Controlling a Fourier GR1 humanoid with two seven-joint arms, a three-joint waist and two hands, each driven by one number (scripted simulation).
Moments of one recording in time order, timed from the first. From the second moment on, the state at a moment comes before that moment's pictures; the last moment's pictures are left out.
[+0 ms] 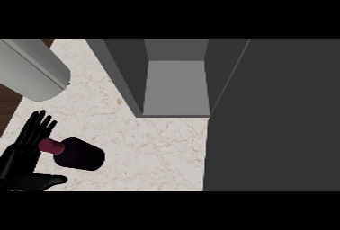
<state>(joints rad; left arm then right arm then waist) 0.06 0.21 0.34 -1.39 0.23 -0.44 -0.19 0.11 -0.05 0.05 -2.40 -0.18 0.20 0.40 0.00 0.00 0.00</state>
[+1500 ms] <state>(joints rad) -0.19 0.25 0.30 -0.62 0.05 -0.45 -0.65 0.06 -0.05 0.02 -2.41 -0.17 0.20 0.45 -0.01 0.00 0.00</state>
